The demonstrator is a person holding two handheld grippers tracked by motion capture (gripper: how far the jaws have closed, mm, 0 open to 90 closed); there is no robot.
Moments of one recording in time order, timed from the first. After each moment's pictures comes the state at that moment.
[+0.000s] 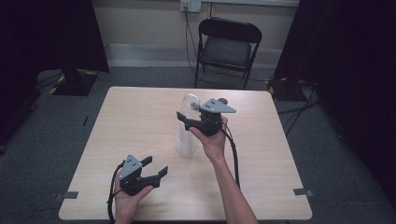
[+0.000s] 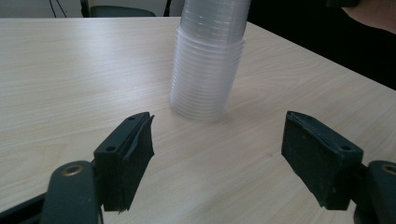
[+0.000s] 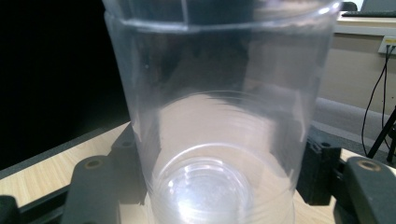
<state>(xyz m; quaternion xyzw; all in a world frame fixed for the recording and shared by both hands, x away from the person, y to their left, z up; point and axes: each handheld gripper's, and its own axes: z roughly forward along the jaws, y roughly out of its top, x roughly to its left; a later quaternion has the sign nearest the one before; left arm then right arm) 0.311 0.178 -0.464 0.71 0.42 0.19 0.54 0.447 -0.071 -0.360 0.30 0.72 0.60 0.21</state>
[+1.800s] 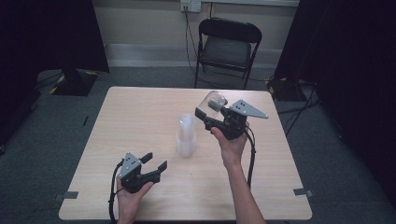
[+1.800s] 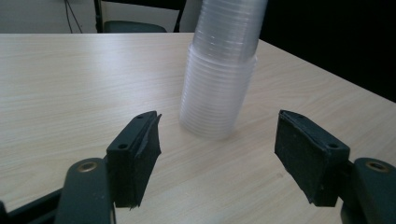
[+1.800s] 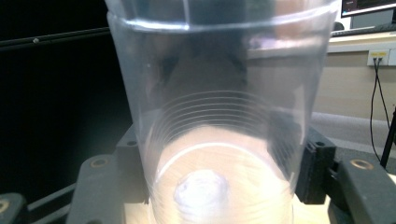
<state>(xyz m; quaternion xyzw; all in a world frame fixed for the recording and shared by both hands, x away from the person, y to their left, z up) 0.315 0.177 -0.464 0.69 0.42 0.22 0.55 0.412 -0.125 -0.331 0.33 0.65 0.66 0.19</state>
